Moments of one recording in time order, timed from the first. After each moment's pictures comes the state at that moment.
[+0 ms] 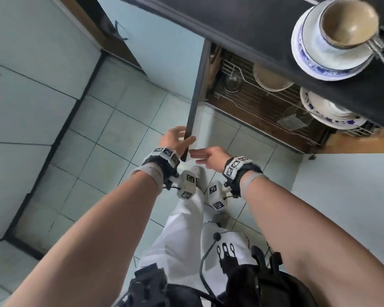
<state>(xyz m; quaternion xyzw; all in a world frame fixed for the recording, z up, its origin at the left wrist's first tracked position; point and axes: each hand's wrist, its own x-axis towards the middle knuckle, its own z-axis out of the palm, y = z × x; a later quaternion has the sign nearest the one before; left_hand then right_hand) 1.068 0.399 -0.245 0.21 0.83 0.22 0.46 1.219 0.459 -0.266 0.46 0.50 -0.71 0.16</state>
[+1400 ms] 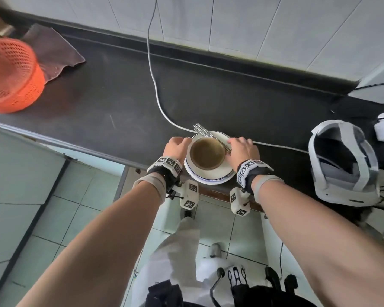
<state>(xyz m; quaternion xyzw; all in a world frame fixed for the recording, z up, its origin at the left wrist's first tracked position) 1.176 0.769 -0.106 0.27 0.80 0.30 0.45 1.373 0.833 -0.115 0.60 0.78 -0.14 0.06</state>
